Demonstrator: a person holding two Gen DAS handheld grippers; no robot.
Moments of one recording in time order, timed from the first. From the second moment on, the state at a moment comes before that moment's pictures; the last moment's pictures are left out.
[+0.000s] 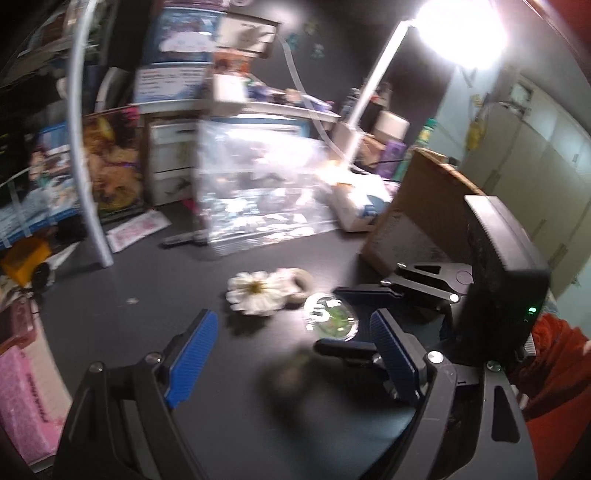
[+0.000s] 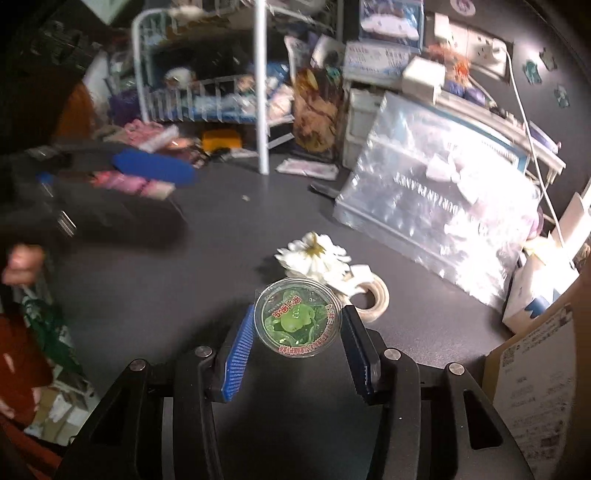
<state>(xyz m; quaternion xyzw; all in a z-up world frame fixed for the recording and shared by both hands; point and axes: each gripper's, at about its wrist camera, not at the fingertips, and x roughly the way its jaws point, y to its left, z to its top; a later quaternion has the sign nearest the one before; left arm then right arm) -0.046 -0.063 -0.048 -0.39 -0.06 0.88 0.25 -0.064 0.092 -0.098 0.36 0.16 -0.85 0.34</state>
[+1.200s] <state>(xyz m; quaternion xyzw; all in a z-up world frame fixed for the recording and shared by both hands) -0.125 0.162 0.071 -0.40 0.03 0.80 0.44 -0.052 0.268 0.046 0.27 0.13 -0.92 0.25</state>
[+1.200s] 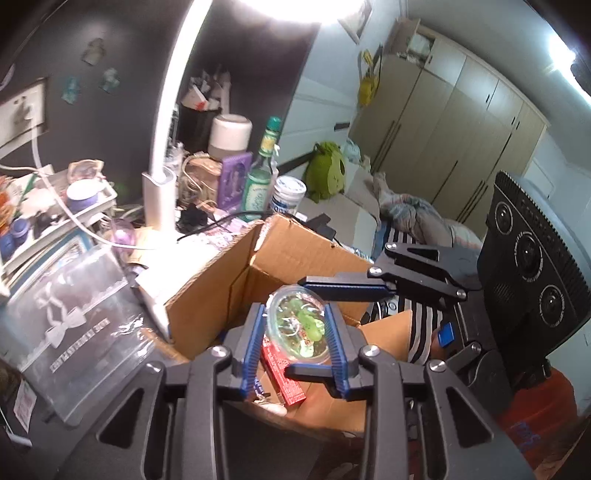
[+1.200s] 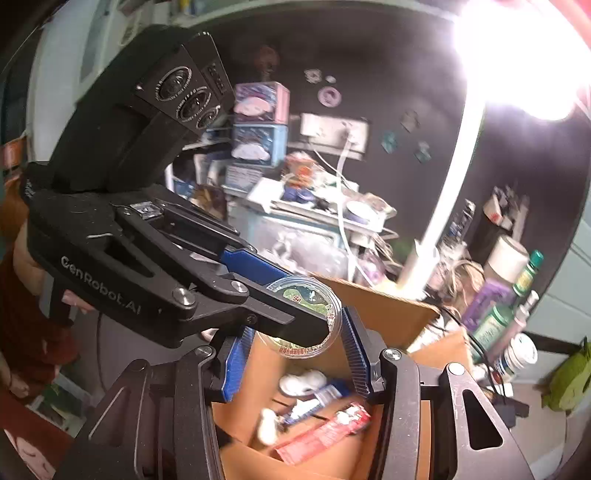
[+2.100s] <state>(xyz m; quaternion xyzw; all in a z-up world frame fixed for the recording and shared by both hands) -0.099 0.070 0.076 -0.34 -0.01 0.86 0.36 -0.057 0.261 0.035 0.34 0.15 -0.90 0.25</state>
